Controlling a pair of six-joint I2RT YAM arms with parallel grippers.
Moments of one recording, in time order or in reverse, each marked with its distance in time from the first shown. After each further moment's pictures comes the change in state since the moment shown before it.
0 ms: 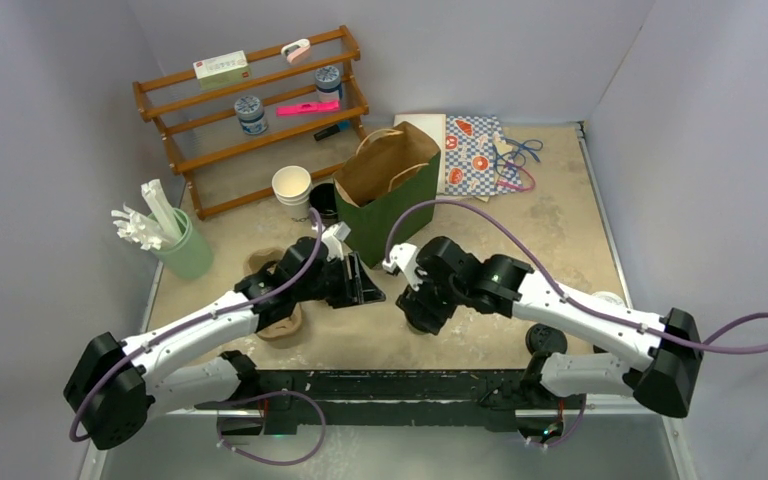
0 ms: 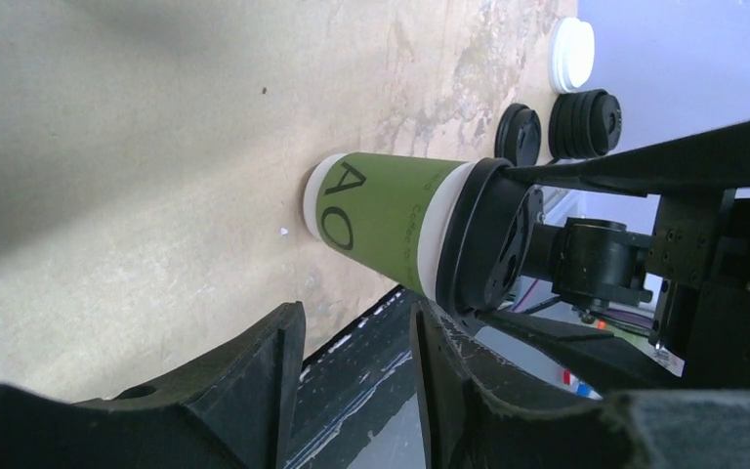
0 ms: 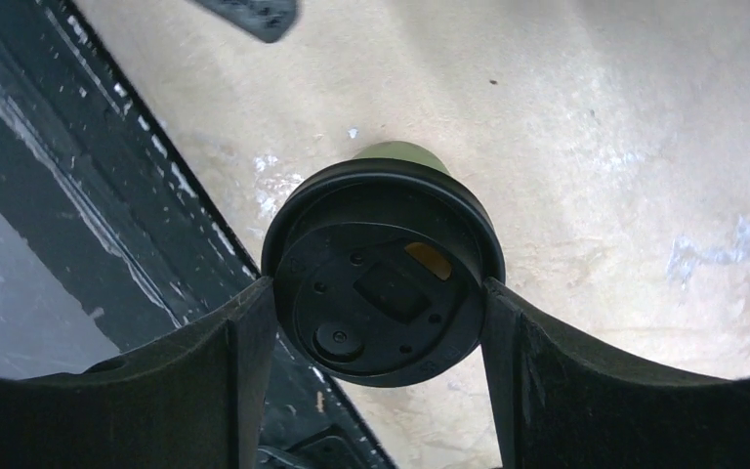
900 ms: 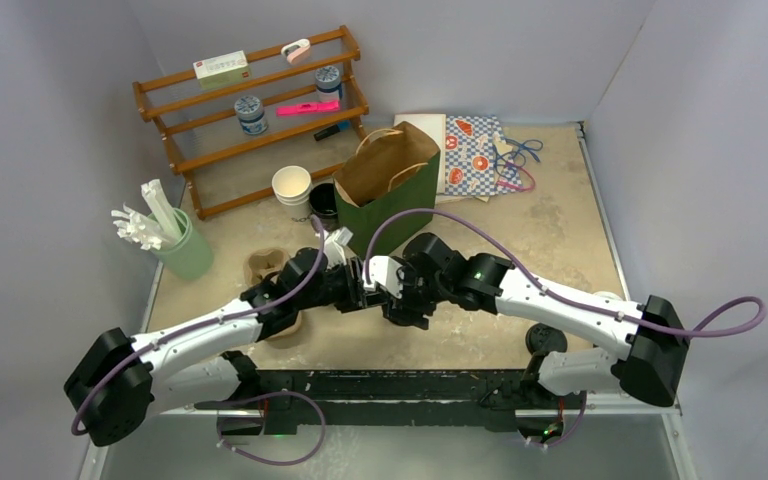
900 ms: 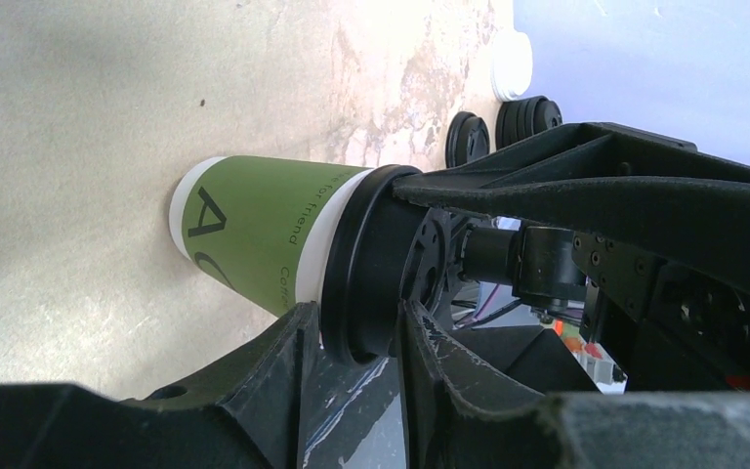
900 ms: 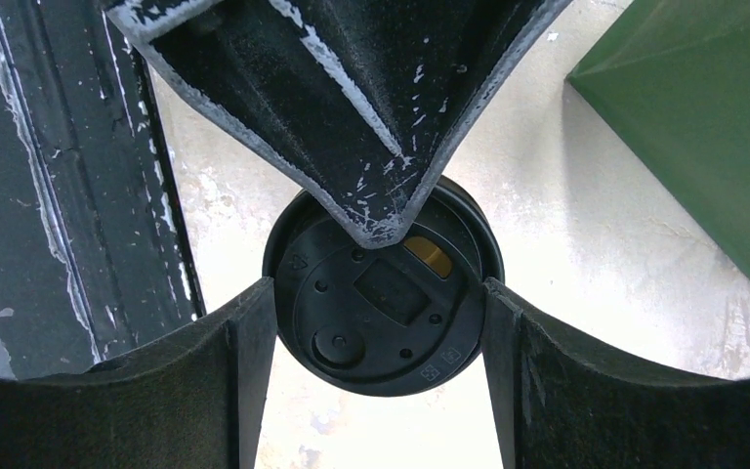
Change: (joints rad) left arm -0.040 0.018 -0.130 0.298 0.014 -0.094; right arm 0.011 0.063 -0.036 0.203 -0.167 -0.395
